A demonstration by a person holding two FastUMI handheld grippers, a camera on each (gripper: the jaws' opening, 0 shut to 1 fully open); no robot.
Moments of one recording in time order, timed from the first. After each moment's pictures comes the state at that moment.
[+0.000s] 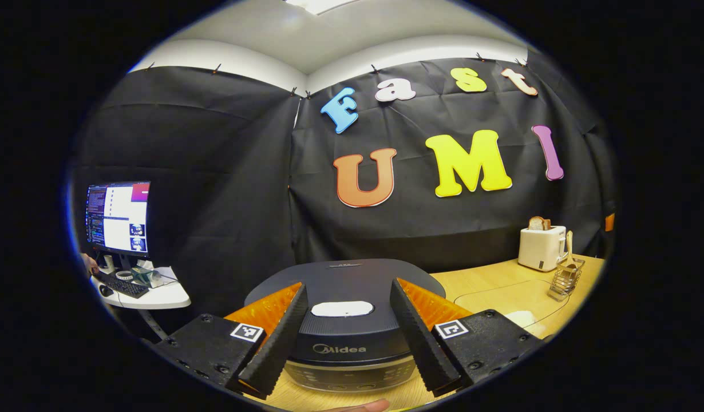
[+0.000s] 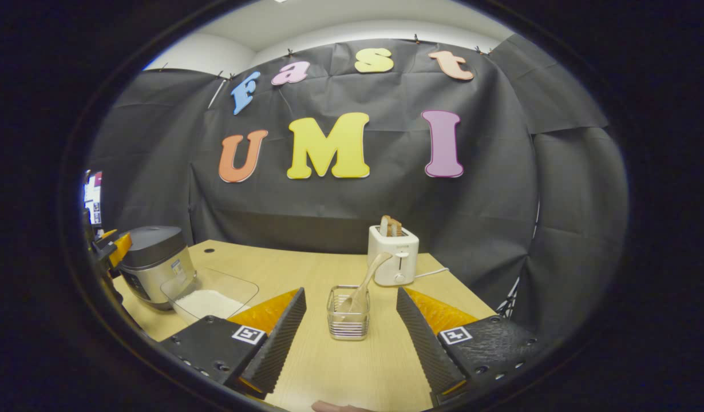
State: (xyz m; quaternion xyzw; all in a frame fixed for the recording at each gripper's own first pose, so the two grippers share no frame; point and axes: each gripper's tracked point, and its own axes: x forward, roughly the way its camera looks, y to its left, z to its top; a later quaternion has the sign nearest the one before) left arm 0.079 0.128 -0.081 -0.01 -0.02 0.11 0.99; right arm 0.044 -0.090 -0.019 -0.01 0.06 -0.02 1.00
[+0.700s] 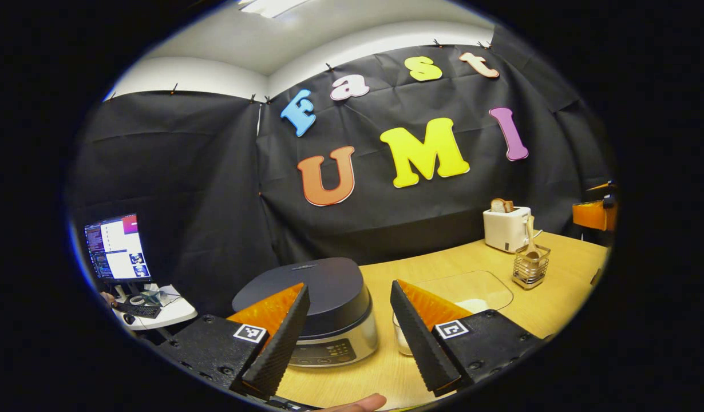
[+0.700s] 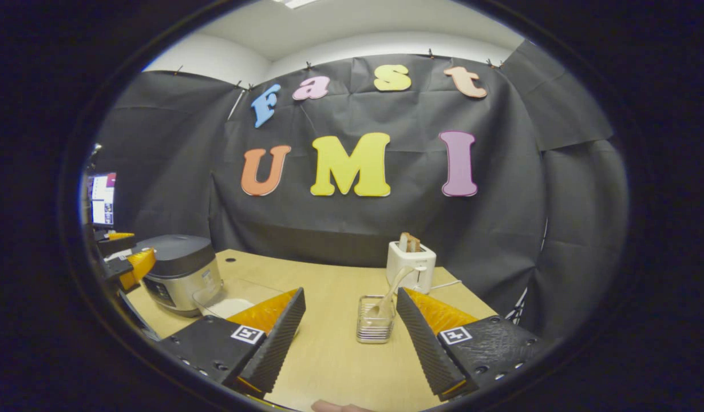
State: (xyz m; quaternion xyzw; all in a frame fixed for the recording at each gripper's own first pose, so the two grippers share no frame) left arm 0.030 0.033 -0.038 0.04 0.02 0.06 1.00; right arm 0.000 -0.032 0.008 -0.01 0.02 0.03 1.00
